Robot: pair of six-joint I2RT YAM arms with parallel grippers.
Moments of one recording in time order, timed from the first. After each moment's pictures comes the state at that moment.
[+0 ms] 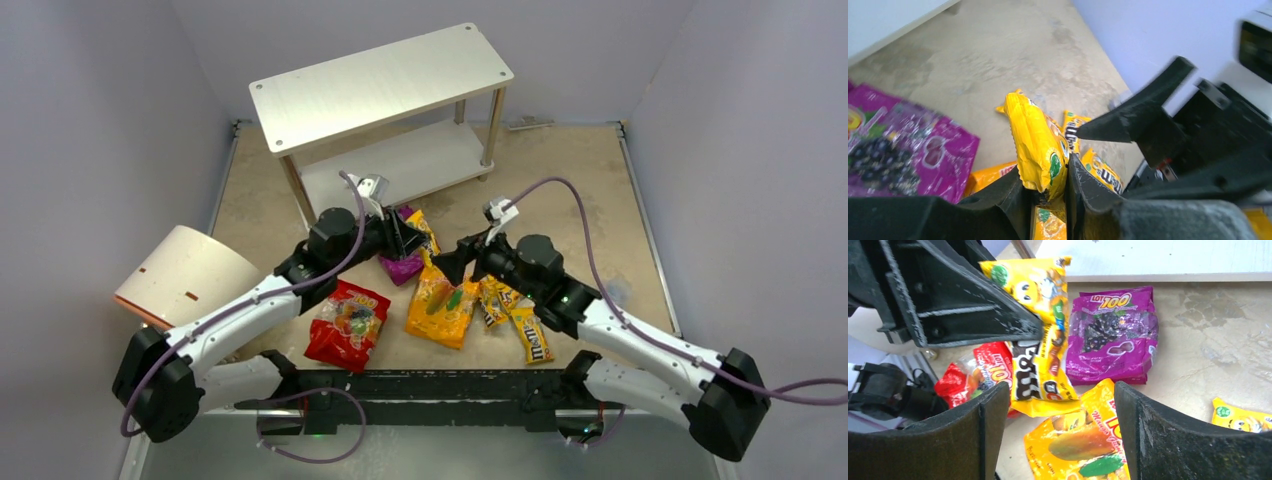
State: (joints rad) left arm -0.69 1.14 0.73 0.18 0.15 -0.64; right arm 0.80 0.98 0.61 0.17 -0.07 0.38
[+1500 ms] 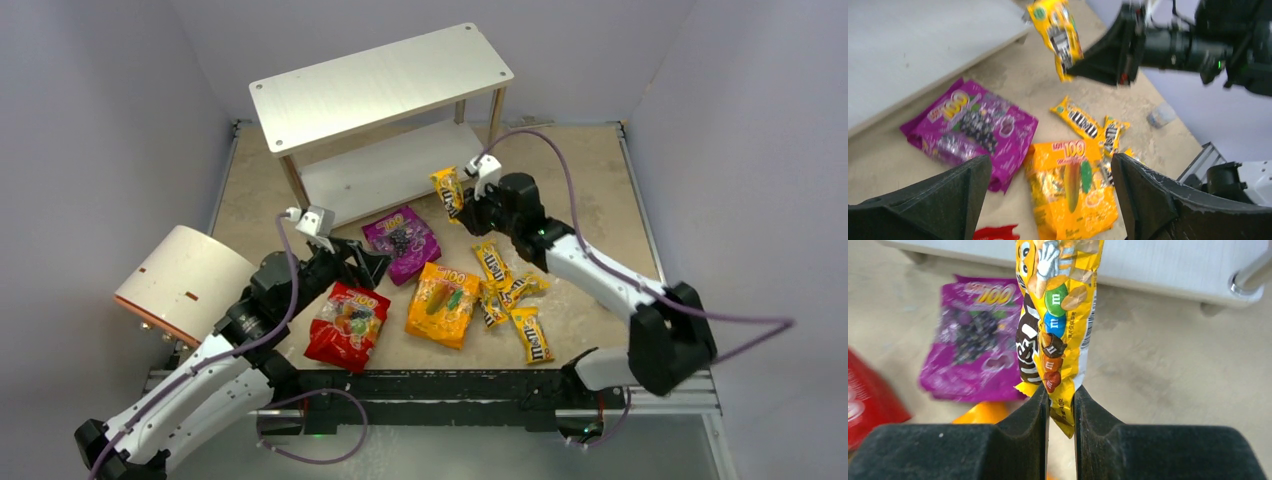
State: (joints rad) left arm -0.69 0.61 0.58 -0.05 -0.02 -0.45; right arm 0.54 1.29 0.85 0.00 -0.17 0.09
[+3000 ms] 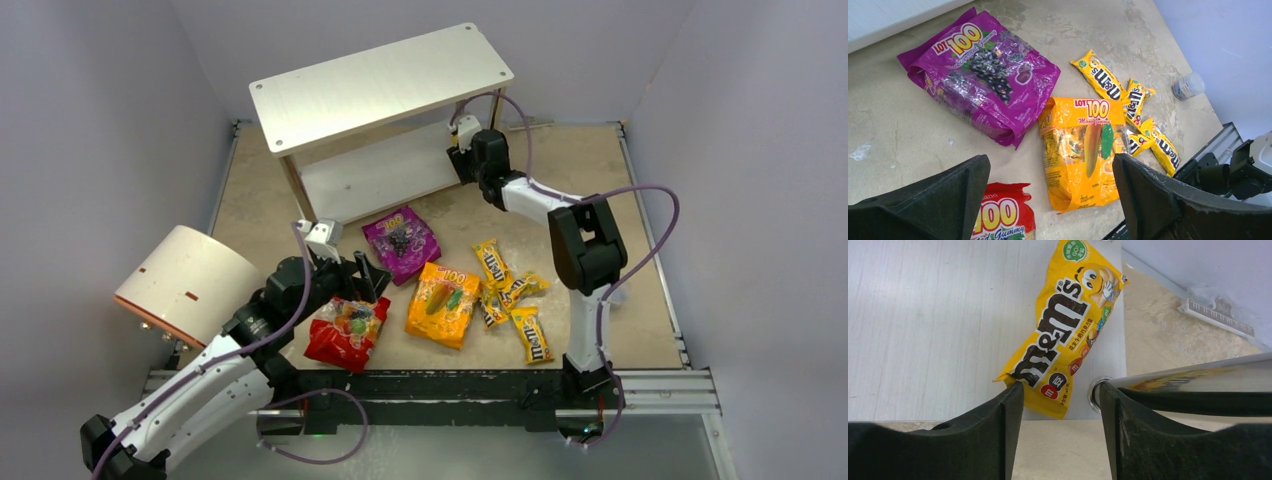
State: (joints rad) left arm -0.69 0.60 0.49 -0.18 -0.03 -0.52; right arm 0.40 2.06 1.43 0.16 0.10 -0.26
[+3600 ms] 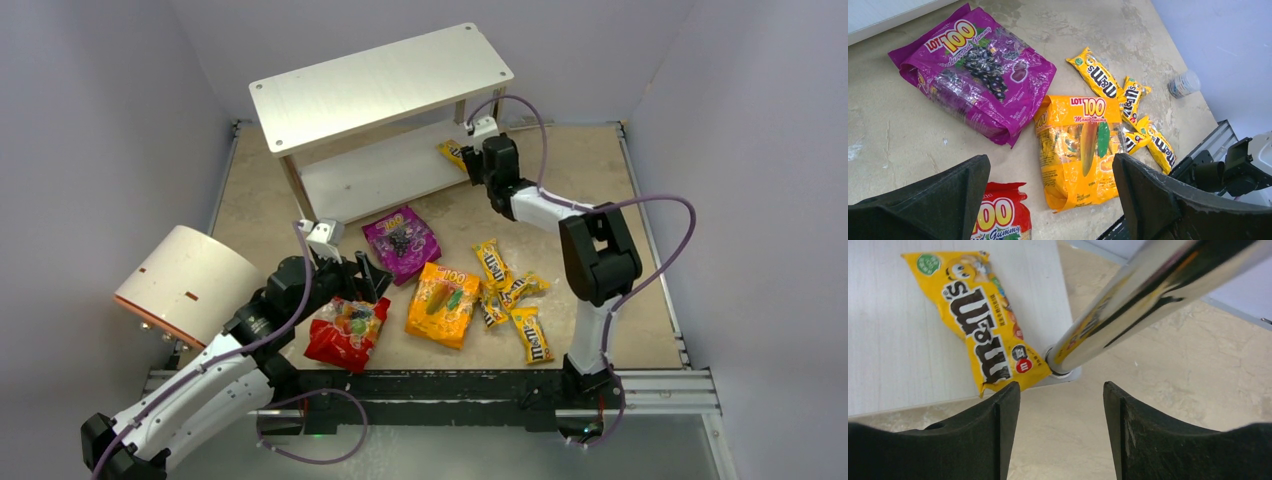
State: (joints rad) left arm -0.69 0.61 0.49 -0.17 -0.01 -0.54; right arm 0.40 1.96 1.29 0.24 0.27 -0.20
